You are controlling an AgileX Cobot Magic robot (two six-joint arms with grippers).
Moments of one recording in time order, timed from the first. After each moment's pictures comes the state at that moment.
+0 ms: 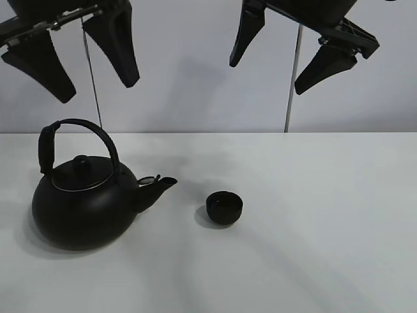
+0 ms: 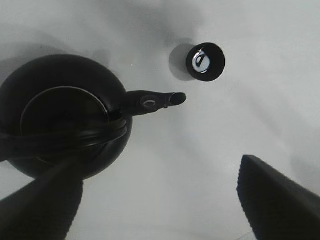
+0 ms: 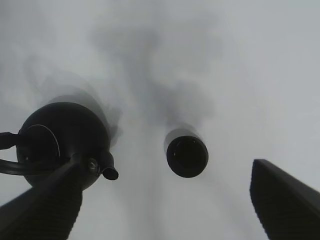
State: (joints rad) left arm -0.39 1.73 -1.52 -0.32 1.17 0.01; right arm 0.34 1.71 -1.45 0.28 0.87 0.19
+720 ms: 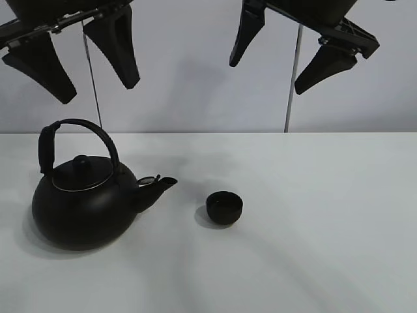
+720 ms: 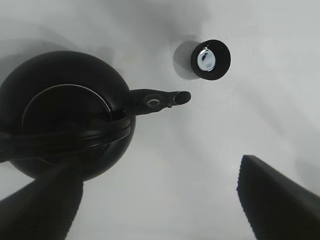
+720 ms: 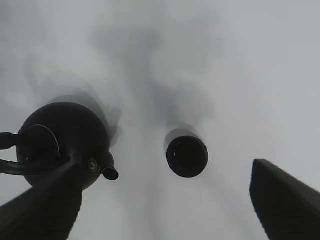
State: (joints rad) left arm -0.39 1.73 -1.50 -0.32 1.15 0.01; right arm 0.34 1.71 -1.45 0.28 0.87 0.19
